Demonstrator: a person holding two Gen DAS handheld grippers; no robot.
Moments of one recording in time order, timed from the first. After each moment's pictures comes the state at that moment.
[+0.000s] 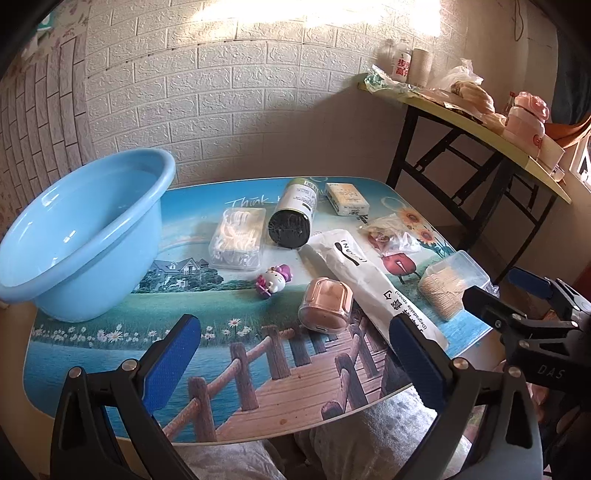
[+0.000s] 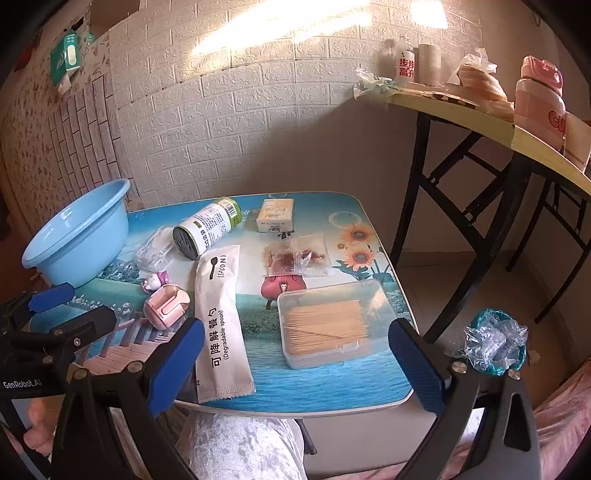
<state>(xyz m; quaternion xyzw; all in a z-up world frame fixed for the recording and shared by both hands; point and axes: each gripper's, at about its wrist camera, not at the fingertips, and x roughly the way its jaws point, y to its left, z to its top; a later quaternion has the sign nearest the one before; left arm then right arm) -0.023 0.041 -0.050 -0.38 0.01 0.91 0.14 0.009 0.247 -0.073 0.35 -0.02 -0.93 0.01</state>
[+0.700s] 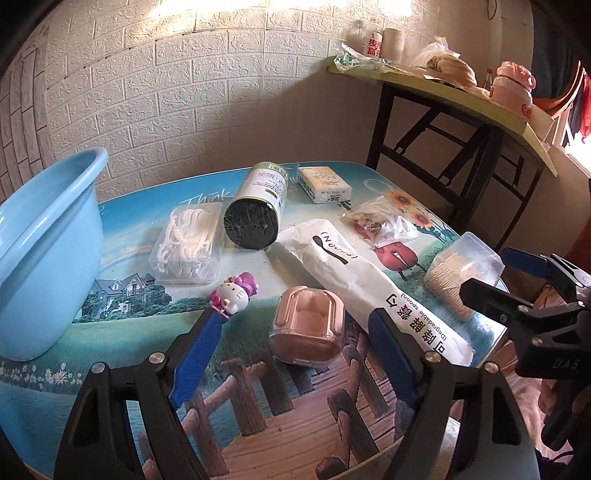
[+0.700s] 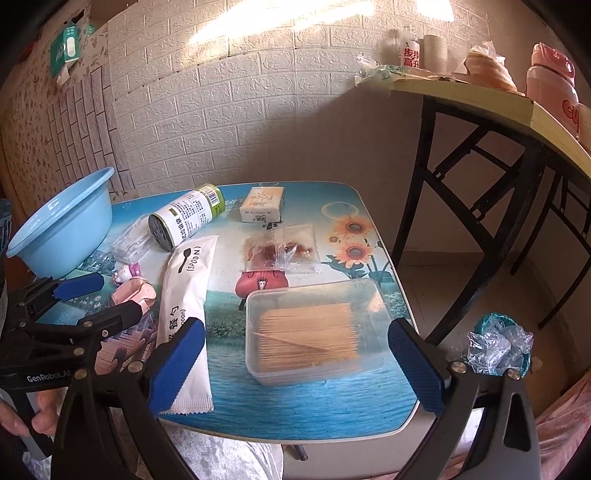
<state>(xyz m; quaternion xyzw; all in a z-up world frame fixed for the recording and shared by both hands) -0.055 0.066 -0.089 -0.38 0.03 0.91 0.19 -0.018 0.262 -0.102 0.37 -0.02 -0.93 0.02</state>
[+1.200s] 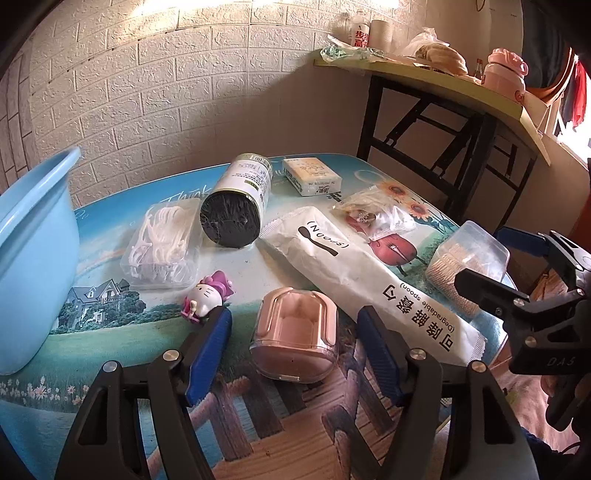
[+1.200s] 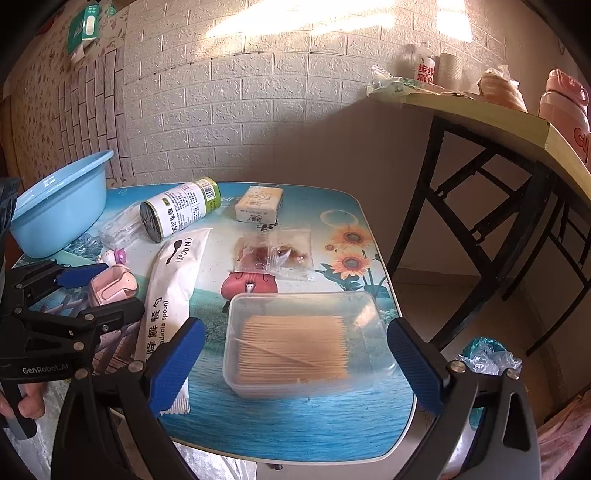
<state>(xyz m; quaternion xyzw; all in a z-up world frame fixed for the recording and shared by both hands) -0.066 0.077 -0.103 -0.38 0.04 0.90 0.21 -0.025 0.262 -0.112 0.34 0.04 -0.94 0.02</state>
